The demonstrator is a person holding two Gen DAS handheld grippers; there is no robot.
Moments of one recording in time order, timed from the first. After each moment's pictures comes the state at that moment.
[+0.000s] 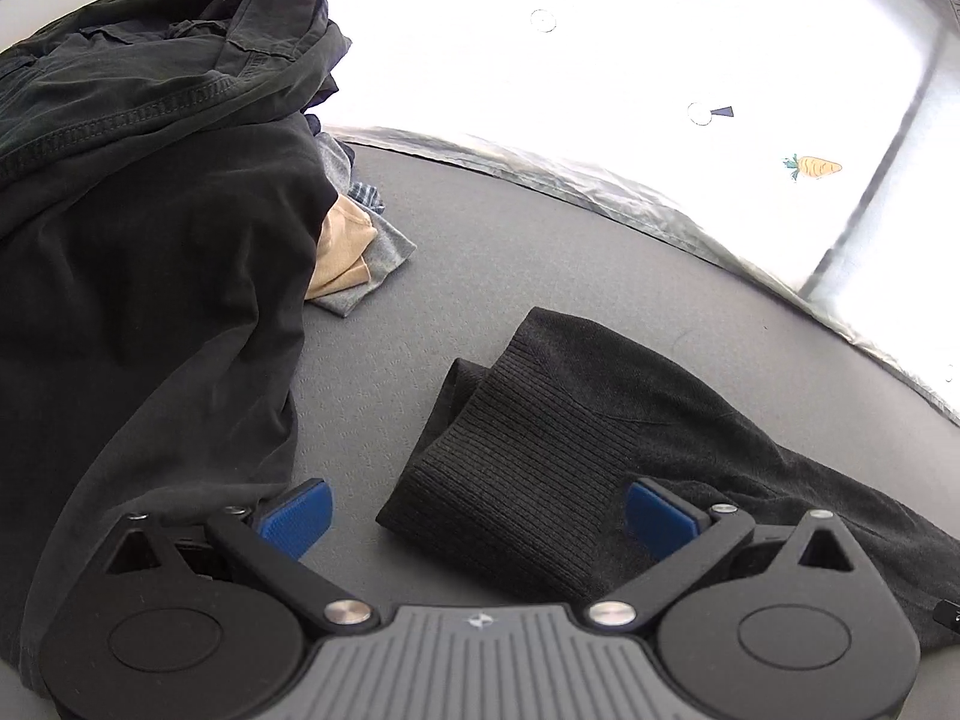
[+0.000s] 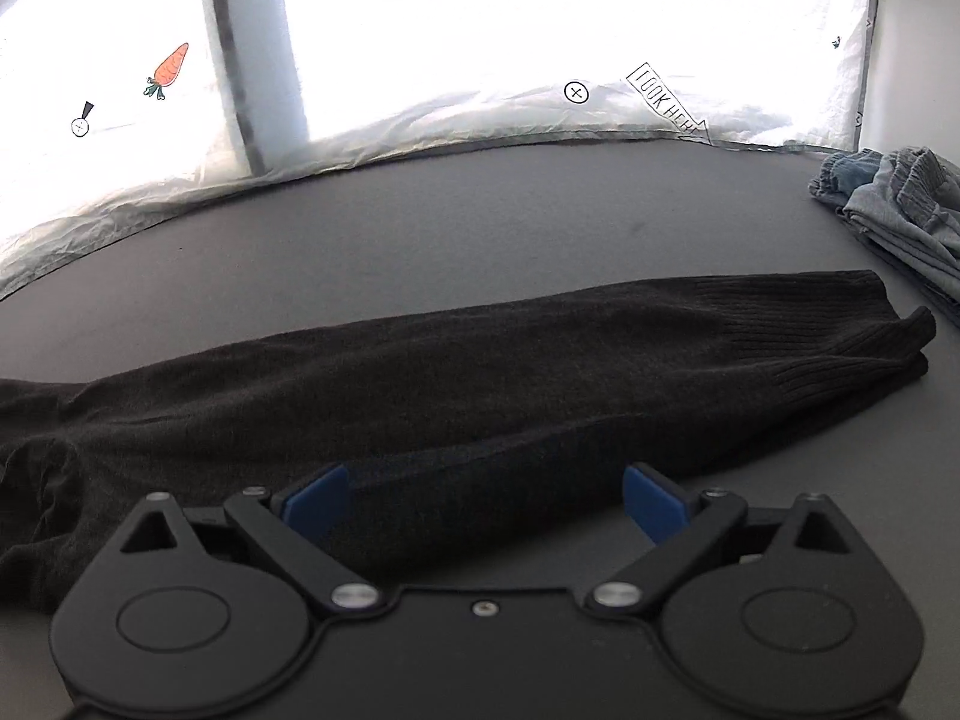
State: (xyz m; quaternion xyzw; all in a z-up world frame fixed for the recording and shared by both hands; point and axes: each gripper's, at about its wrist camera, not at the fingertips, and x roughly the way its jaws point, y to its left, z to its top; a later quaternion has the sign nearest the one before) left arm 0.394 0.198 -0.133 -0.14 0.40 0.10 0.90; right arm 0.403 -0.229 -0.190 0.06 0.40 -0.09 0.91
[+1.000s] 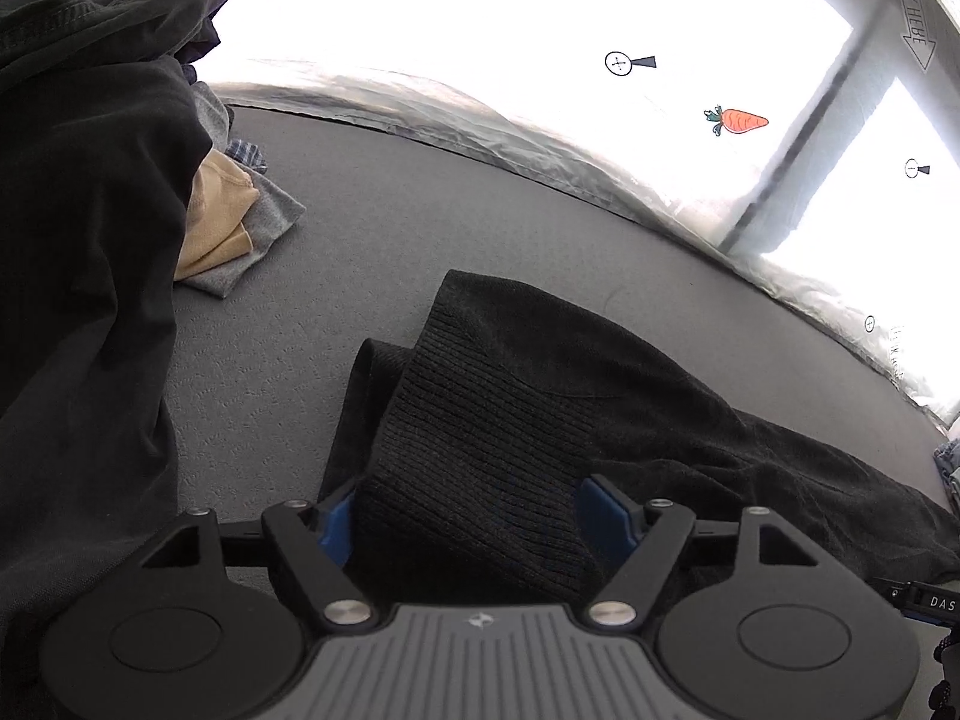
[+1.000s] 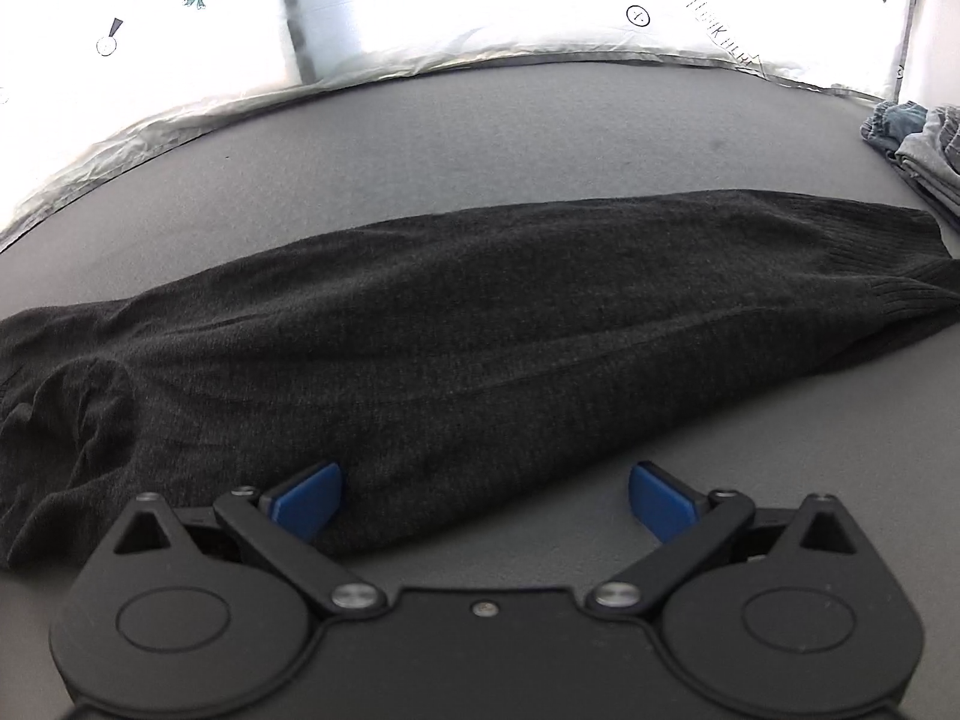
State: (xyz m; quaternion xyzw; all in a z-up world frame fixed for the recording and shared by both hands) left arm 0.423 0.212 -0.171 -0.16 0.41 -0.03 0.90; right arm 0.402 -0.180 -0.207 0.07 0.46 -0.07 0.88
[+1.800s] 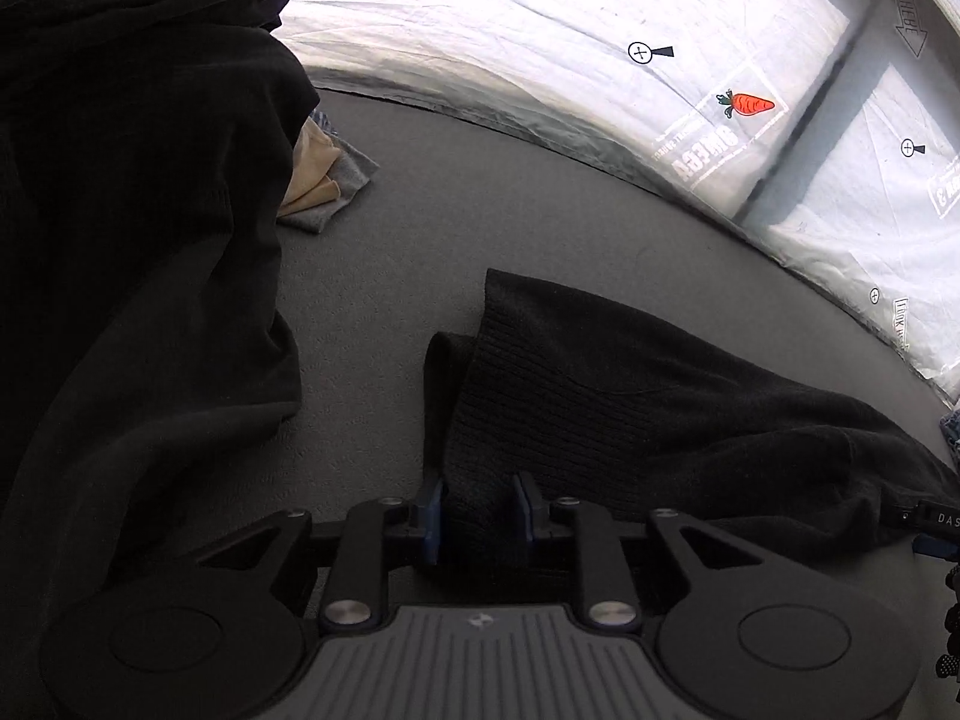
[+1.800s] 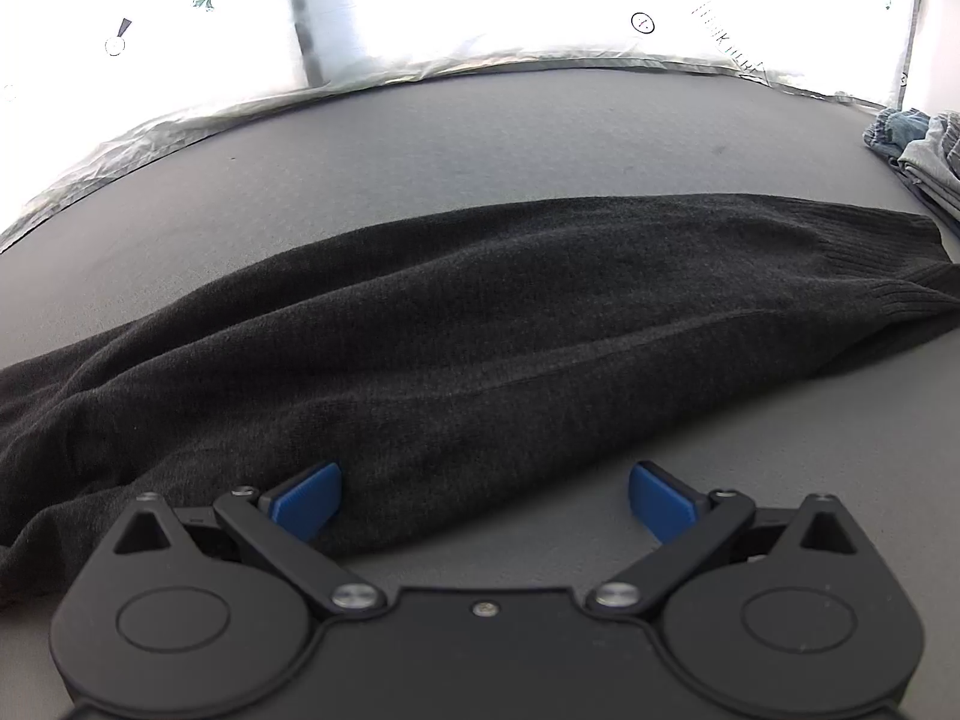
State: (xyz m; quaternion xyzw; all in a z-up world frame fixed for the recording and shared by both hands) left arm 0.366 0.244 -0.177 -0.16 0.42 -0.01 0.90; right arm 0.400 -0.183 -0.208 0.07 0.46 -0.07 0.88
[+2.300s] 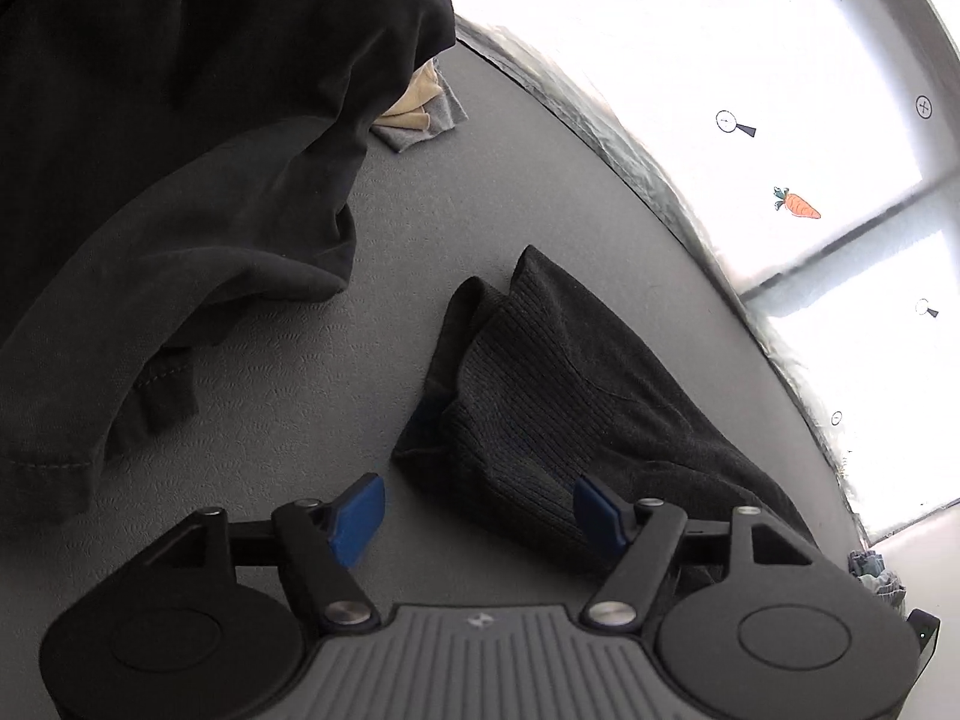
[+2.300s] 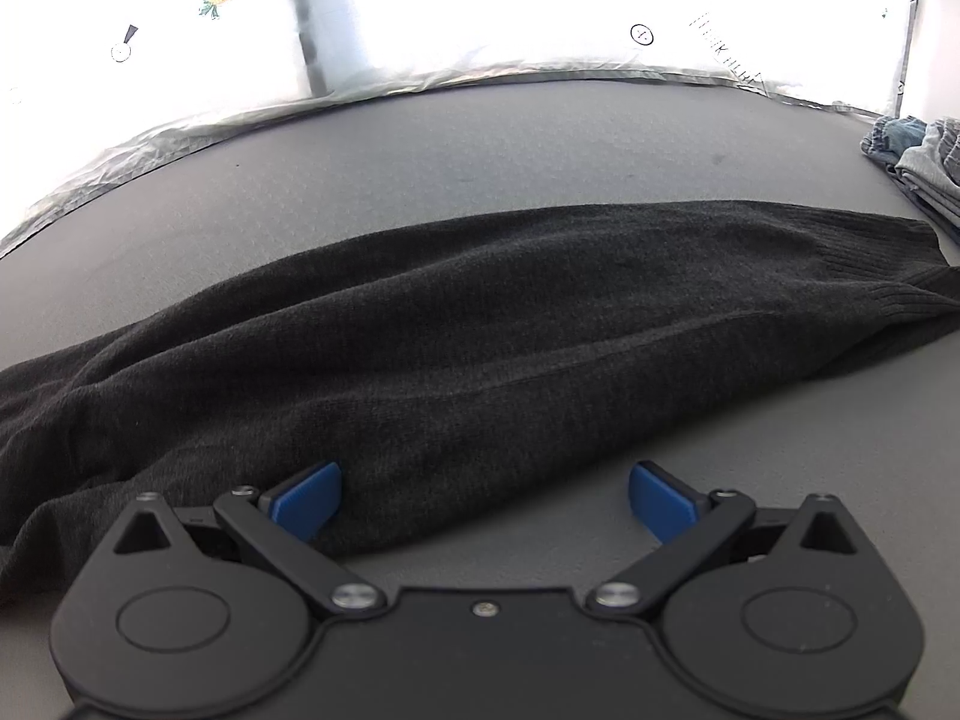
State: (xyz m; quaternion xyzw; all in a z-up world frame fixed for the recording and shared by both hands) left arm 0.333 0.273 -0.179 -0.35 0.43 0.01 0.83; right arm 0.394 -0.181 -0.210 0.06 0.44 -0.07 0.89
